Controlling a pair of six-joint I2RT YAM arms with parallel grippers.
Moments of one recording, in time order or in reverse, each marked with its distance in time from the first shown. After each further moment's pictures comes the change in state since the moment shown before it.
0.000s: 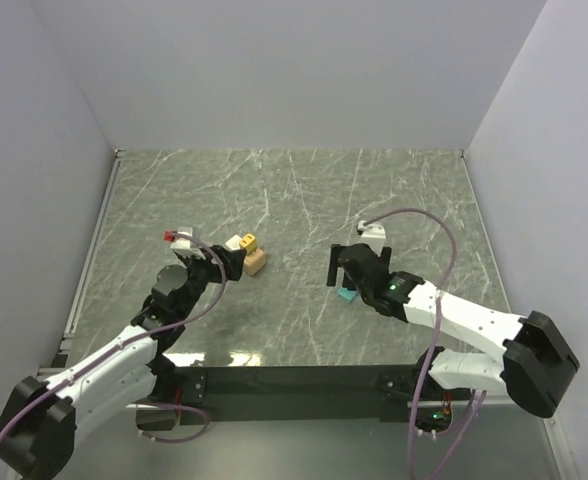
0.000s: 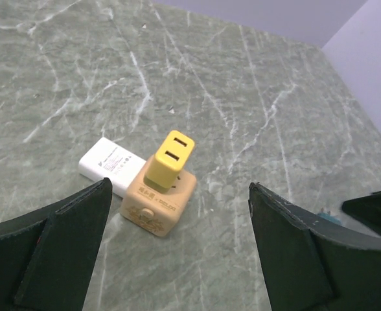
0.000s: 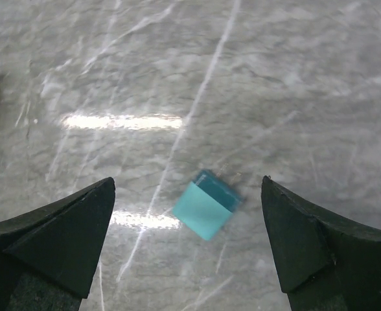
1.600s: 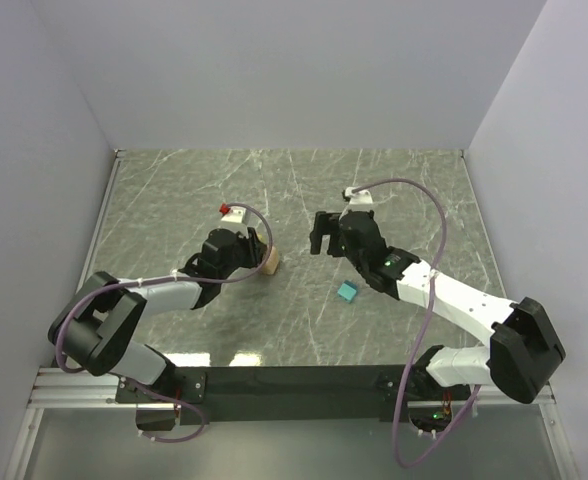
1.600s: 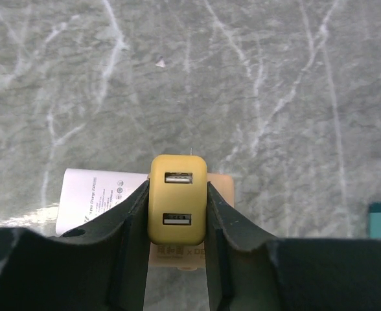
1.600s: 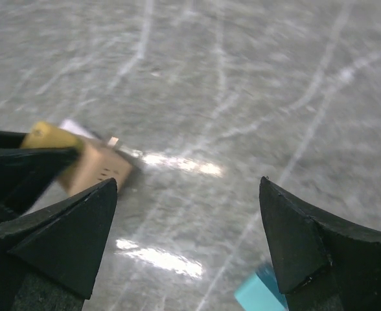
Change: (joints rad) left arm -0.056 0.673 0.315 0.057 0.050 0.083; right arm -0.100 0.080 0.158 0.203 -0.148 -0.136
